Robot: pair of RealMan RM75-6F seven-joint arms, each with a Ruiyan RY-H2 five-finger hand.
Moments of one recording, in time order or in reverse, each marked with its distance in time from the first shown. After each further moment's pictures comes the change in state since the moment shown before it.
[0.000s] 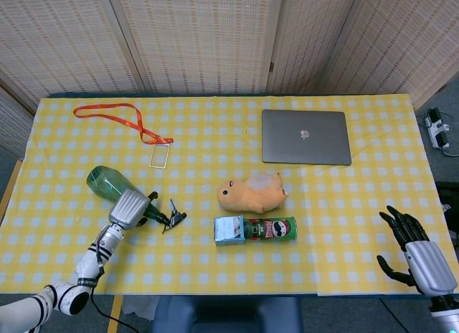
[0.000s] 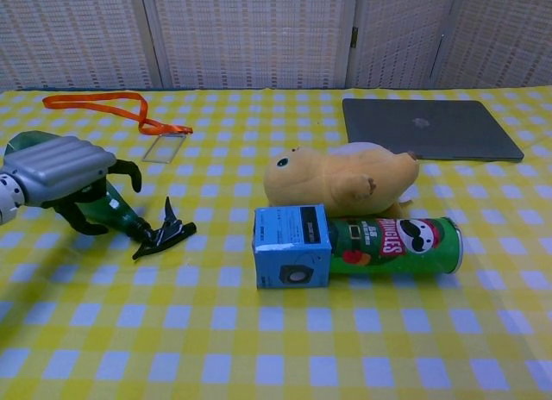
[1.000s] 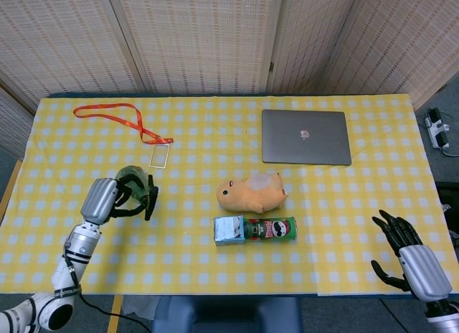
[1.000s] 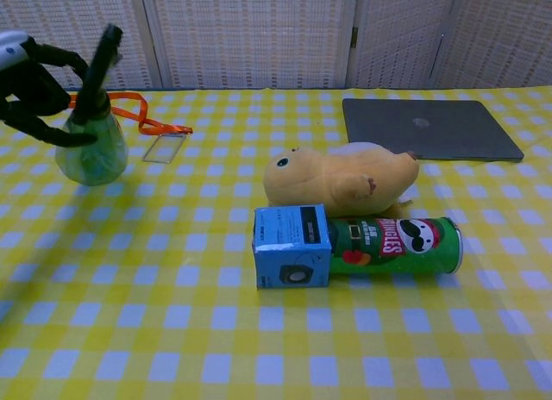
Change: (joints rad) left arm 0.103 0.258 -0.099 -0.420 -0.013 0.273 -0.655; right arm -0.008 -0.004 -0.021 -0.018 -0.055 0.019 -0.020
